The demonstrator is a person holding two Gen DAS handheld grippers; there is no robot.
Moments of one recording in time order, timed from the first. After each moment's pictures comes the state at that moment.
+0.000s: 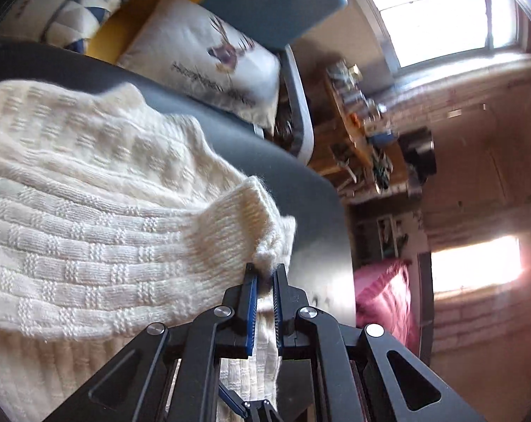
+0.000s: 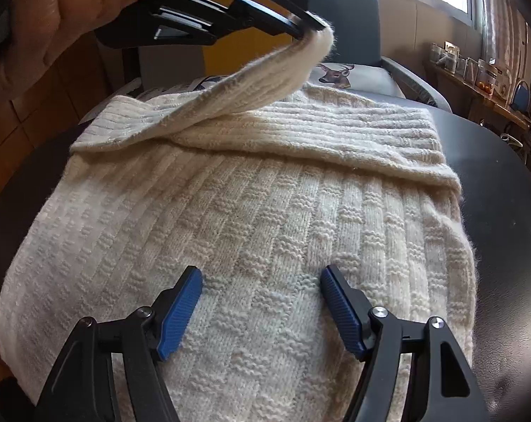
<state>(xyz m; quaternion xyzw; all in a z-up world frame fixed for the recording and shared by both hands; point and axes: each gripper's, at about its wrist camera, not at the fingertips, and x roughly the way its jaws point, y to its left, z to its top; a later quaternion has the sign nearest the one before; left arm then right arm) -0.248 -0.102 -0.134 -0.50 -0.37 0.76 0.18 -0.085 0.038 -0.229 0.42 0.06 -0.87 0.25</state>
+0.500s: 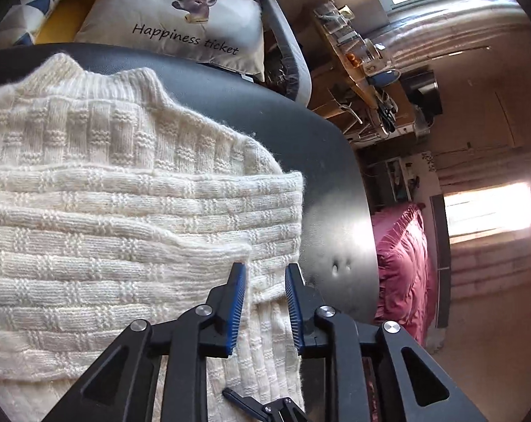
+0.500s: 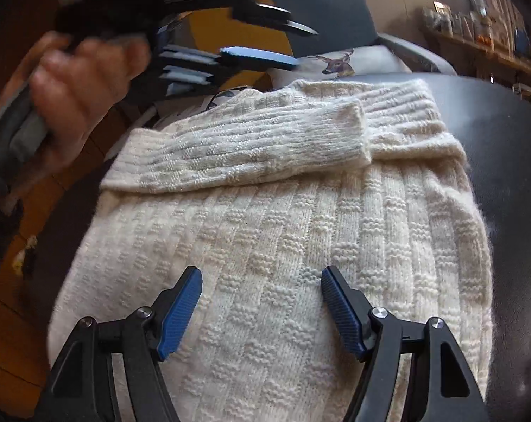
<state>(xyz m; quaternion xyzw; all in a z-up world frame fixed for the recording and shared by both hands) -0.270 -0.065 -0.159 -0.55 -0.33 0.73 0.23 -0.100 0.083 -0.218 0.45 -0.10 -0.83 0.30</state>
